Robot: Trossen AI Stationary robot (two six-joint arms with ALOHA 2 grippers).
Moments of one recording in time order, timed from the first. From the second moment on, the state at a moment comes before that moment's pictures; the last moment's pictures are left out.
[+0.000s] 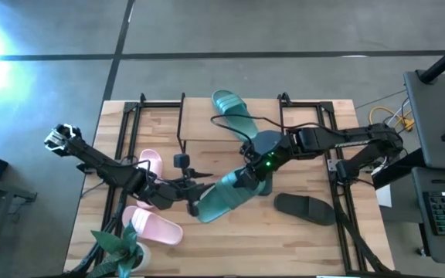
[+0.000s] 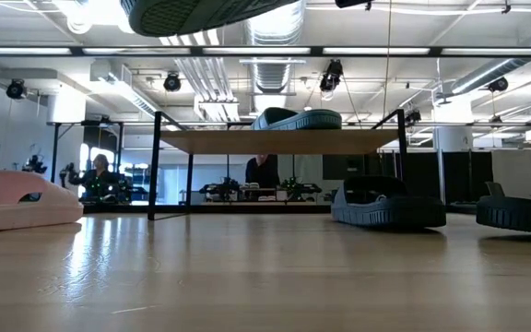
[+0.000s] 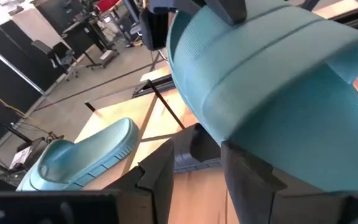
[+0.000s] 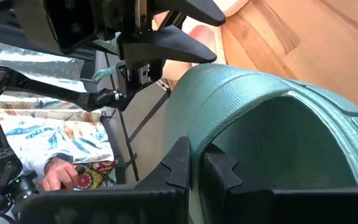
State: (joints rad) left arm -0.49 1.33 1.04 -0.12 -0.80 0.13; right arm 0.12 1.52 1.53 -0.60 -0.29 1.00
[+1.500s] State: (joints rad) left arm -0.44 1.41 1.04 0.06 -0.85 0.09; right arm 0.12 1.52 1.52 -0.62 -0.26 0.99
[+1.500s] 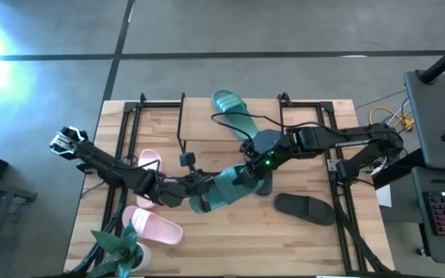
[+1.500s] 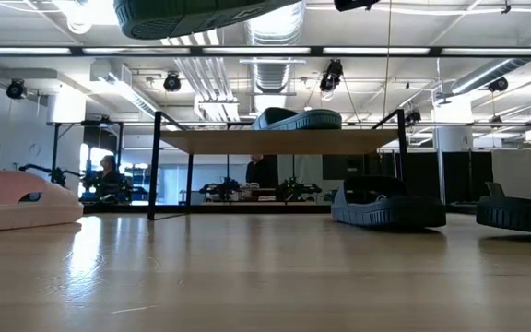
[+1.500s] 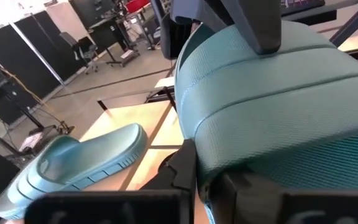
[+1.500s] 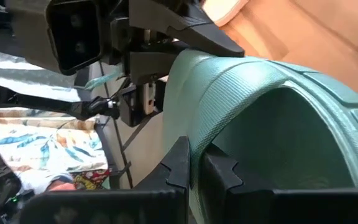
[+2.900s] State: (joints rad) left arm -0.40 1.41 1.07 -0.55 -0.99 -0.87; right arm 0.17 1.34 1.53 -0.86 0.35 1.17
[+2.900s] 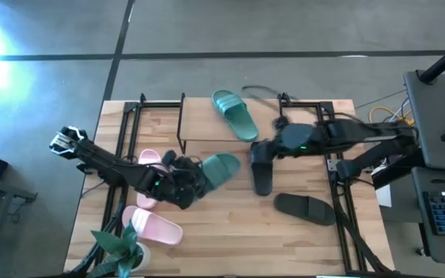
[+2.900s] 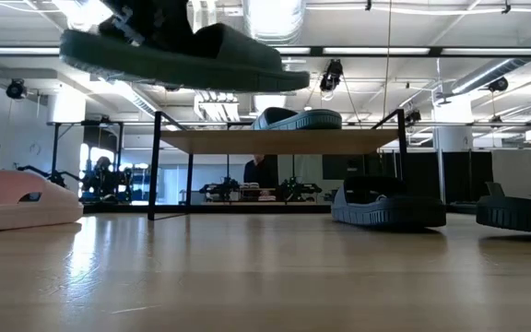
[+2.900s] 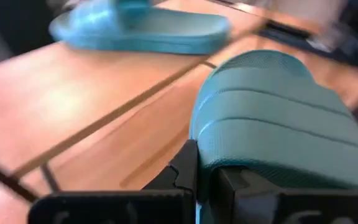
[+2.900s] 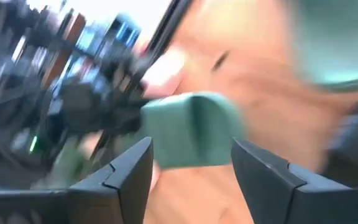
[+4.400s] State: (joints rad) left arm 0.25 1.79 1.45 -0.71 -0.95 -1.13; right arm 0.26 1.19 1.52 -1.41 0.82 1.53
